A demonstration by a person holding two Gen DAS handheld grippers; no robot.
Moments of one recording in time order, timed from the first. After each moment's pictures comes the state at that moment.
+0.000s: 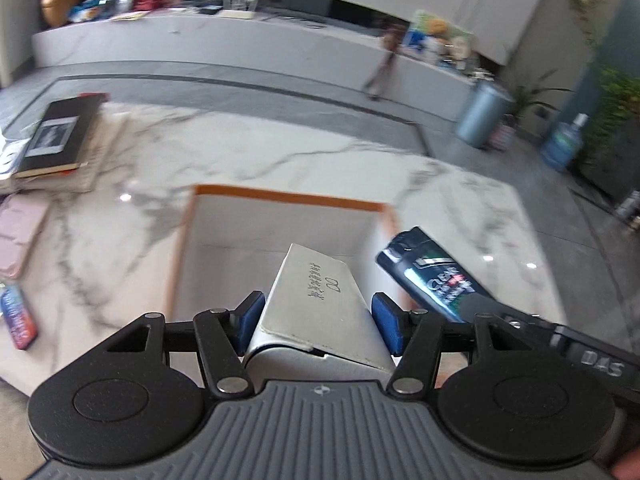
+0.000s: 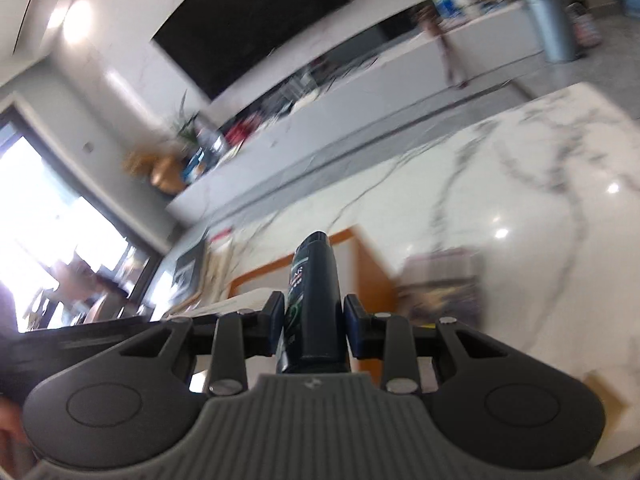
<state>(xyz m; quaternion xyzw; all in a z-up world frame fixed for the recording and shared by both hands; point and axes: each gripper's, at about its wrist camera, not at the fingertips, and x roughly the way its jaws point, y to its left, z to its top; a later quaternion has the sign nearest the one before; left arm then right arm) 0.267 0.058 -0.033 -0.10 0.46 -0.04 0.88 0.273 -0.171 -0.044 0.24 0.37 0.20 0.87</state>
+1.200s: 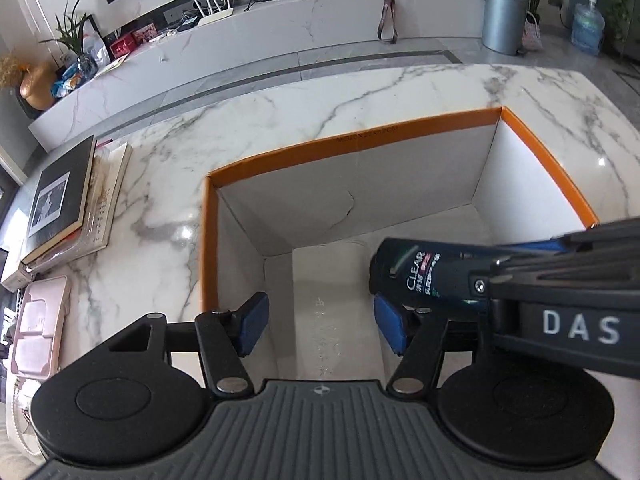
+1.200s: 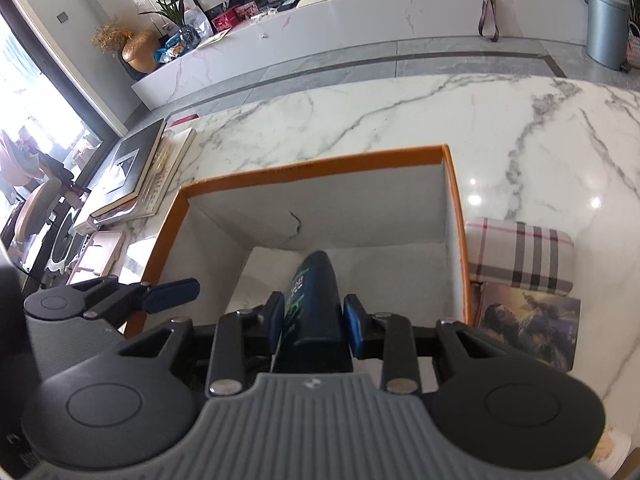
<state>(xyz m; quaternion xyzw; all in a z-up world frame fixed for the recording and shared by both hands) 0.312 0.061 -0.118 0.10 0.48 -0.03 0.87 0.367 -0.057 -0.127 0.10 0.48 0.18 0.85</state>
